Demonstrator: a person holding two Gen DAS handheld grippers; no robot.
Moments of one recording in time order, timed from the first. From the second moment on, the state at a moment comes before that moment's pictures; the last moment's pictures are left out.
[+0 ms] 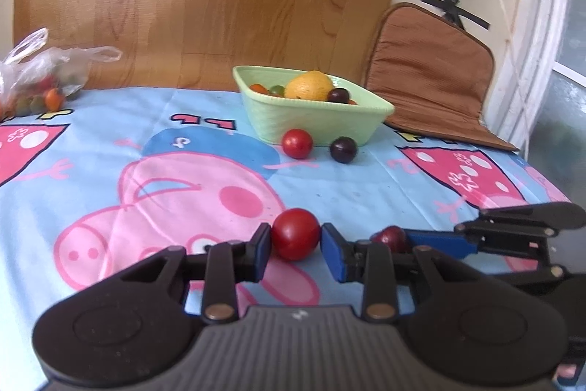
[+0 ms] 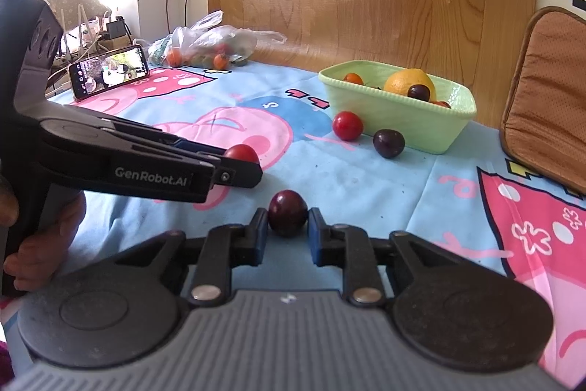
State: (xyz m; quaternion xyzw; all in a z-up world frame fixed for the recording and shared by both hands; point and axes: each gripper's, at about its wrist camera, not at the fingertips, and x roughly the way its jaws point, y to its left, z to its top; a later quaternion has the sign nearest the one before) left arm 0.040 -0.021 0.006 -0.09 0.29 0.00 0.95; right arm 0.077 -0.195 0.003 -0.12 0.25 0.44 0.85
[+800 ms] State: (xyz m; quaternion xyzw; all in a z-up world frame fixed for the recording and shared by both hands) left arm 0.037 -0.030 0.008 -0.07 0.28 -0.02 0.96; right arm 0.077 -0.206 0.003 -0.10 0.26 0.42 0.86
